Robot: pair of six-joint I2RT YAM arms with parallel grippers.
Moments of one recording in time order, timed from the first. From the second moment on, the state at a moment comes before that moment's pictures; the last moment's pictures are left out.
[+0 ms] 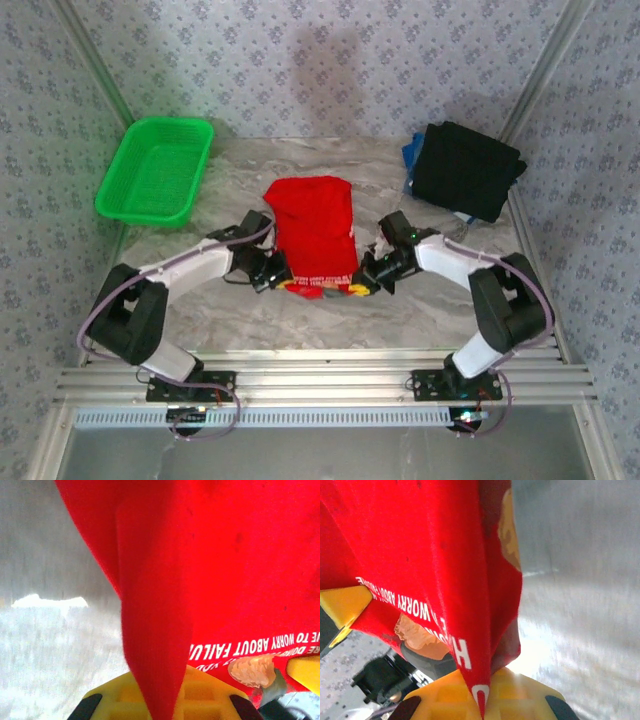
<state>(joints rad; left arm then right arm) -0.56 1.49 0.86 -0.58 0.43 -0.94 0.47 1.55 0.84 -0.59 -0.75 0.85</state>
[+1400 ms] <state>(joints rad) -0.21 1.54 1.08 -0.62 0.72 -0.89 0.41 1.92 1.70 -0.88 -0.75 0.77</state>
